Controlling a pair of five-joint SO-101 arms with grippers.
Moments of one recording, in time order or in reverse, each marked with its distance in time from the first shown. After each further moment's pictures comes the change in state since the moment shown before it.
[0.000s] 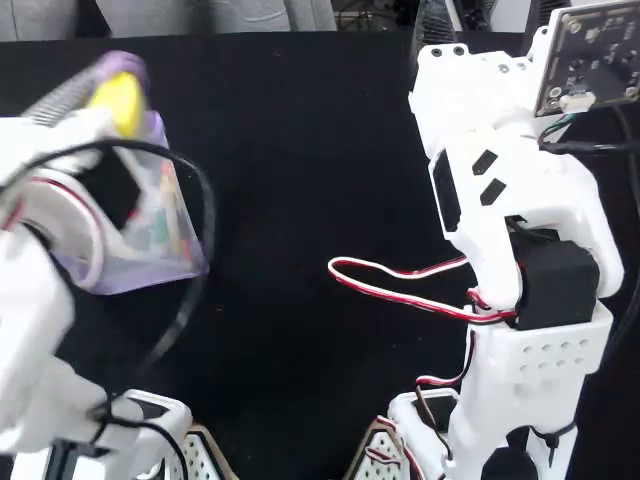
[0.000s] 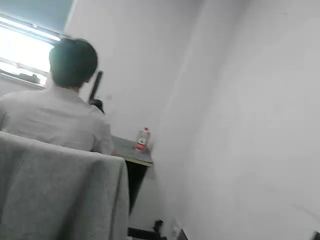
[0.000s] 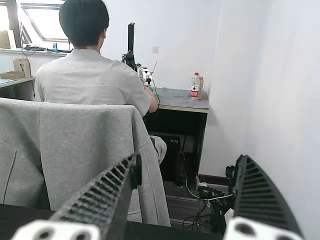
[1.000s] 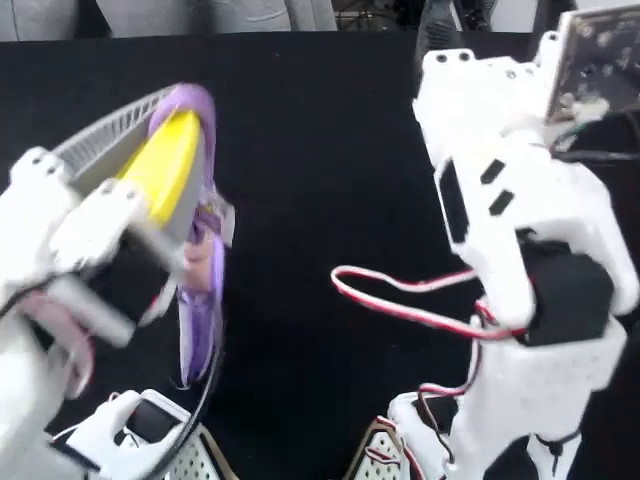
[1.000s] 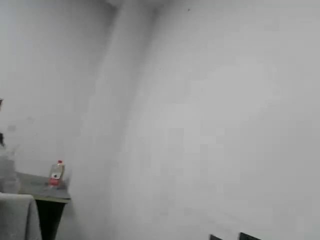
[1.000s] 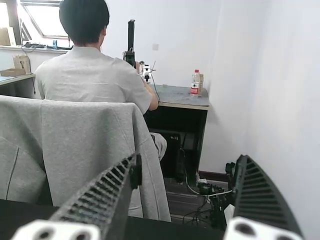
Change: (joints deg) left arm 13.5 -15.3 21.1 -16.4 -3.1; right arm -1.0 0.0 -6.0 7.4 0.0
